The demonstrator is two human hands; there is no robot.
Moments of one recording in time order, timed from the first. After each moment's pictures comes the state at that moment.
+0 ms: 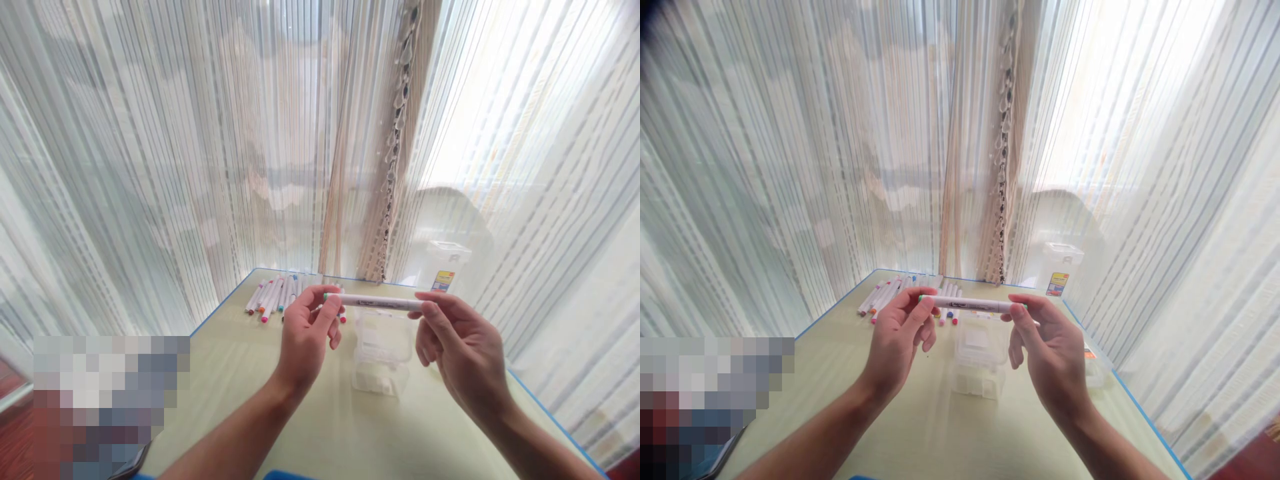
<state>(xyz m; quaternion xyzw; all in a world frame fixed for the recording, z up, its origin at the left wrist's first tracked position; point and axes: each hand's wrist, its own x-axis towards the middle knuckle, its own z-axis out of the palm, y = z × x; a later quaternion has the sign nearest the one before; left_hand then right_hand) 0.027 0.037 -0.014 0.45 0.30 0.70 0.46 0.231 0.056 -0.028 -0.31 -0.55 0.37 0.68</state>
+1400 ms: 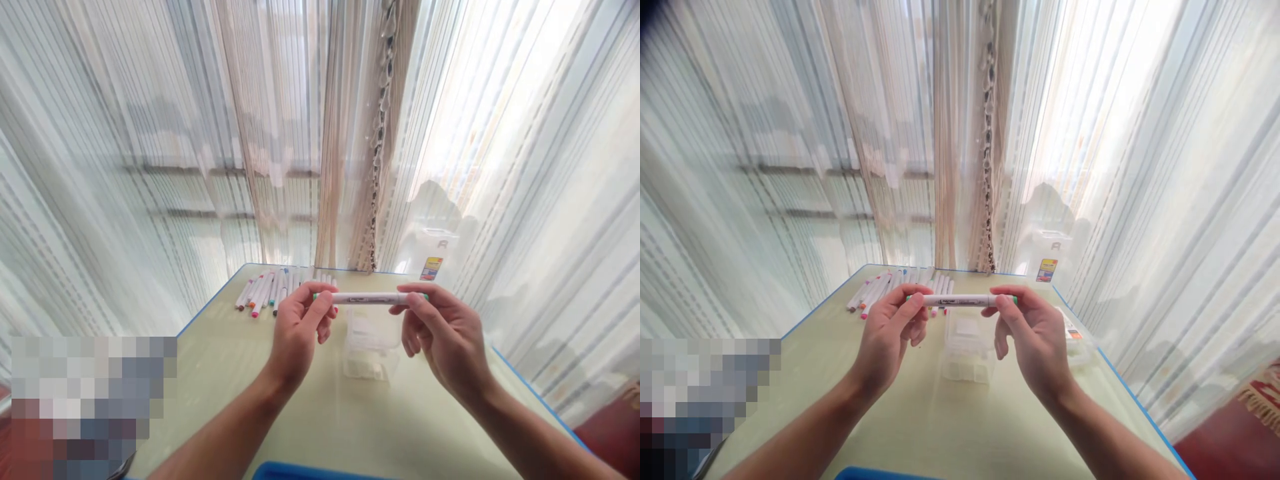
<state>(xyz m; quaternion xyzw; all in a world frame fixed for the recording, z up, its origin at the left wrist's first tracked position) 0.025 0.039 -0.019 0.47 0.28 0.66 0.51 0.228 0.050 -0.022 -0.31 -0.56 0.41 0.65</state>
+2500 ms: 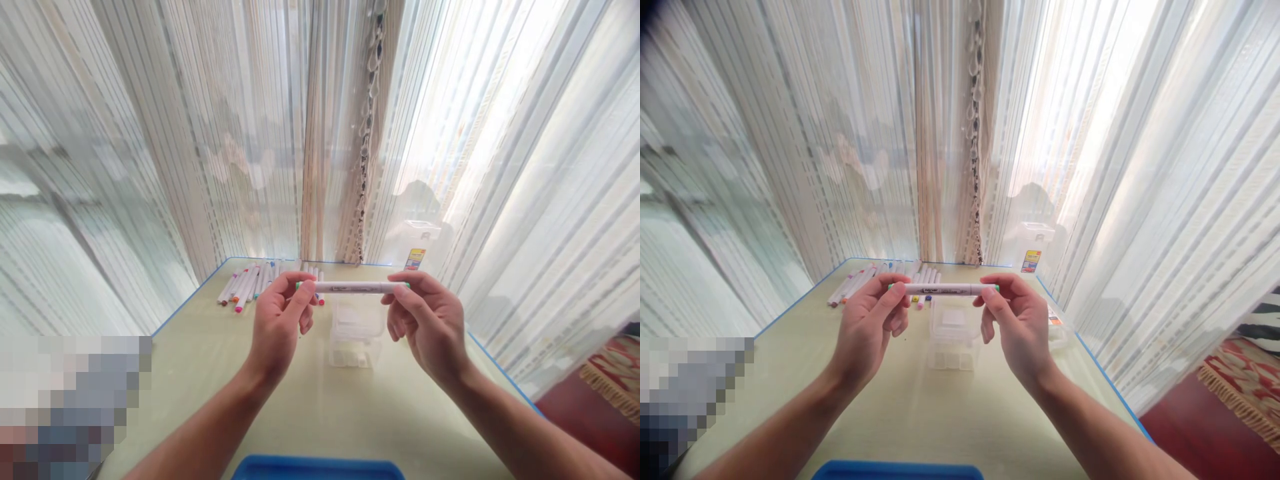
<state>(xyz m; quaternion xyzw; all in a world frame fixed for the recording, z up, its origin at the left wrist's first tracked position) 0.025 0.038 -0.015 0.46 0.30 0.69 0.47 0.228 0.048 -0.018 -0.28 -0.54 0.41 0.68</state>
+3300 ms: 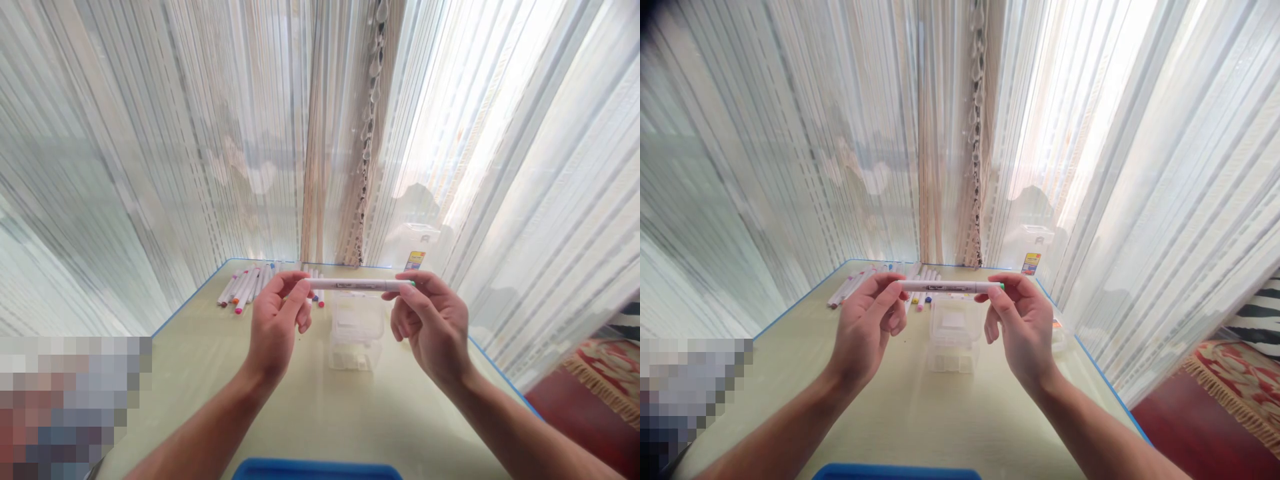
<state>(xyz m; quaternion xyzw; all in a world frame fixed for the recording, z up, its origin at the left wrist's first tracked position) 0.025 0.039 -0.014 0.45 0.30 0.71 0.45 0.227 0.048 -0.013 -0.27 -0.53 0.40 0.70</state>
